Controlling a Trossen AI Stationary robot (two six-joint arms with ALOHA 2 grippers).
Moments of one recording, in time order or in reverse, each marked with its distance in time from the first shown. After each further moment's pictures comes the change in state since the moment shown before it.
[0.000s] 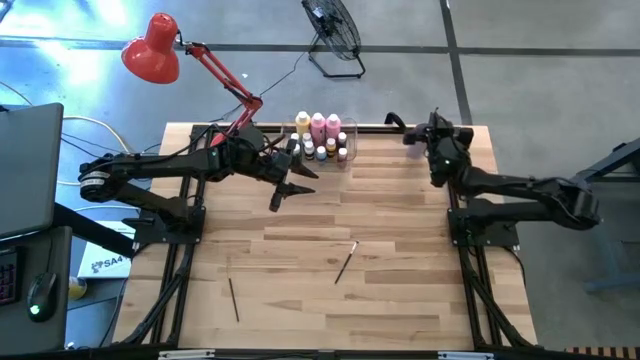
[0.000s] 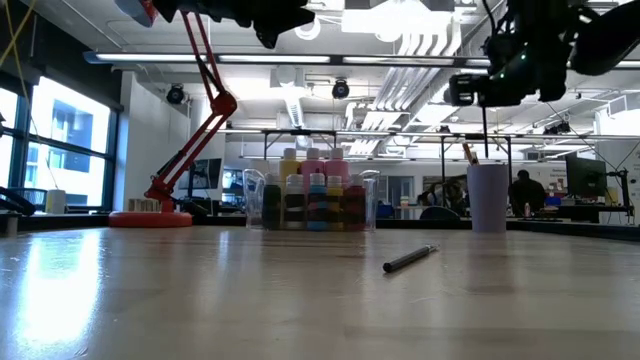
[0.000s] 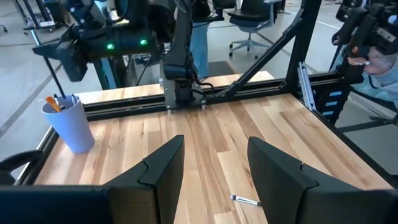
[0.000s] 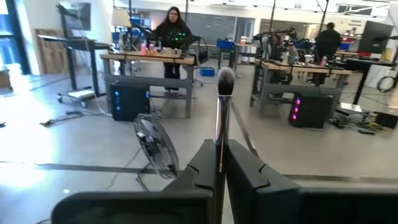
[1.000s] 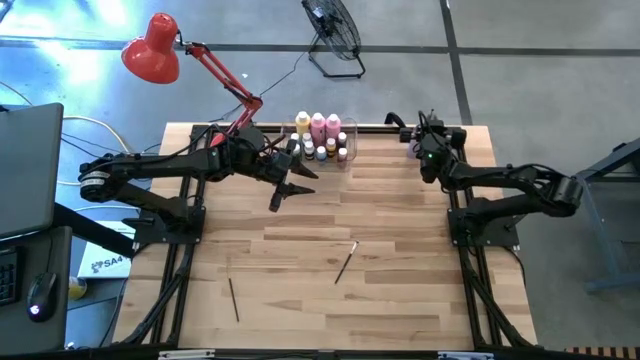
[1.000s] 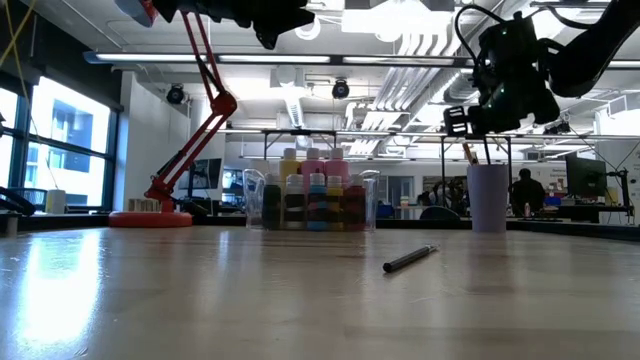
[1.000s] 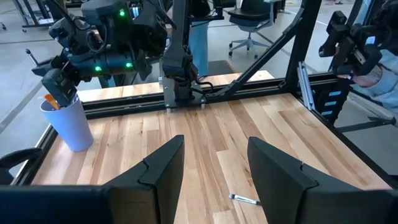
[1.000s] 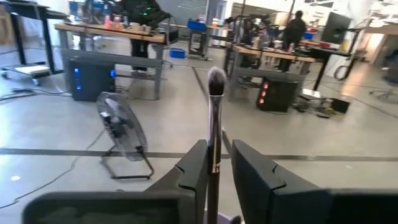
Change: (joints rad) left arm 0.000 0.000 0.000 -0.005 0.000 -0.006; right arm -0.092 0.231 0.000 0.072 0.047 0.071
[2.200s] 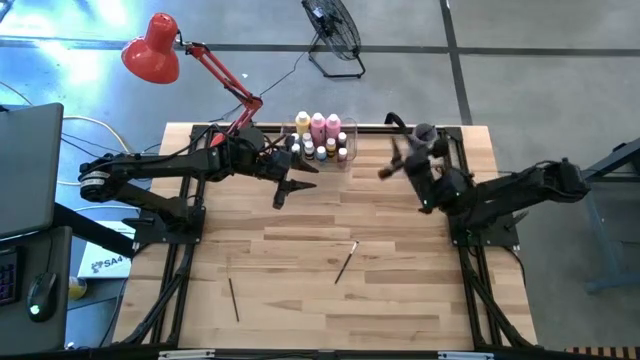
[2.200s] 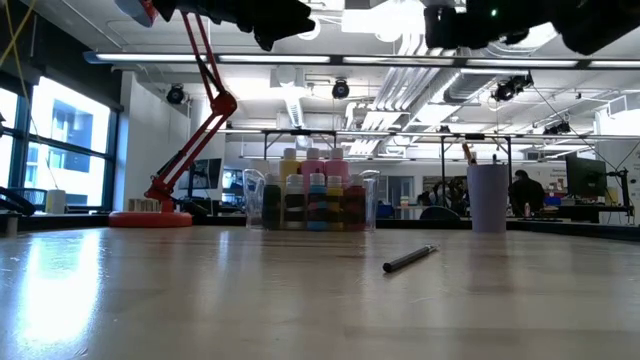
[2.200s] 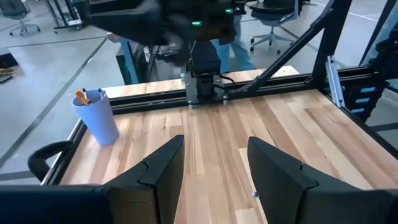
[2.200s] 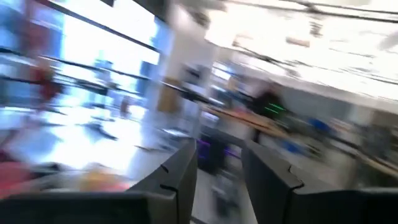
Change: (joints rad) left arm 0.000 0.000 0.000 0.000 -0.095 0.028; right arm 0.599 -0.058 0.090 0.464 -0.035 -0.687
